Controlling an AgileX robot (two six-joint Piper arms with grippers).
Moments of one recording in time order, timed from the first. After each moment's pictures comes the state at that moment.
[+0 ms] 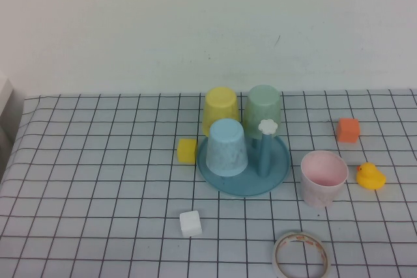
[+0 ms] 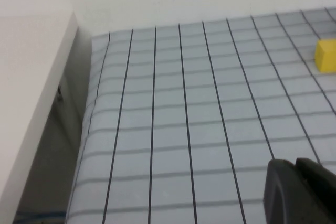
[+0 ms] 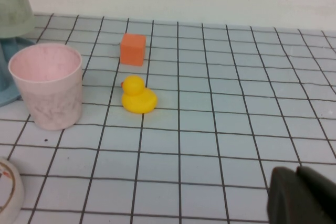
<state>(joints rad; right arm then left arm) -0.05 -0.01 0.02 -0.03 0.41 -0.04 -0.07 -0.01 0.01 0.01 0.36 -0.01</state>
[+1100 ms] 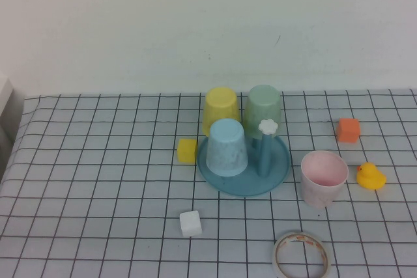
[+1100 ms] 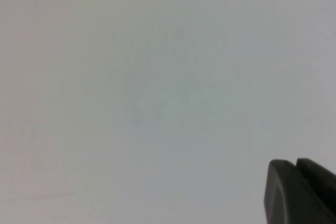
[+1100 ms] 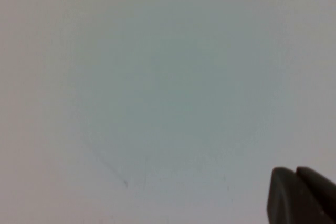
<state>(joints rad) -0.05 -0.01 0.03 0.01 -0.32 -0.03 -0.07 -0.01 0.02 0.03 -0.51 -0.03</state>
